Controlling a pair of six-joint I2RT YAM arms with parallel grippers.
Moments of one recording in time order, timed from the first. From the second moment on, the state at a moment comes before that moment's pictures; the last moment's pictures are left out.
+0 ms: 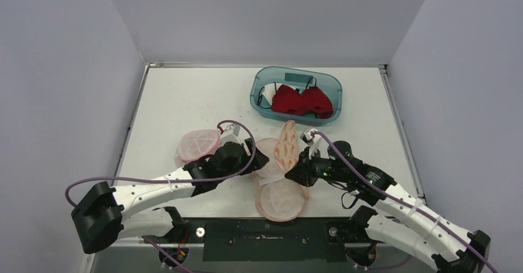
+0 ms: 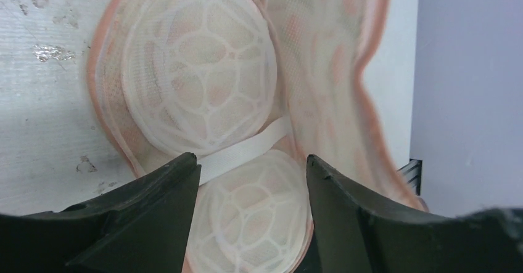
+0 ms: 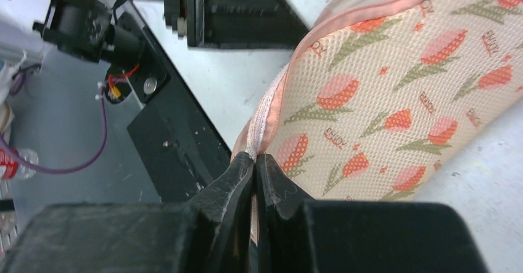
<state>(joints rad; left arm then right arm) -0.98 1.19 0.62 -0.03 -0.24 -1.08 0.74 0.72 0.63 -0.39 -0.38 0.35</state>
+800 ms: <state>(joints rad) -0.89 1.19 0.38 0.29 -0.02 -1.27 1.10 0.89 0.51 -0.15 -0.02 0.38</state>
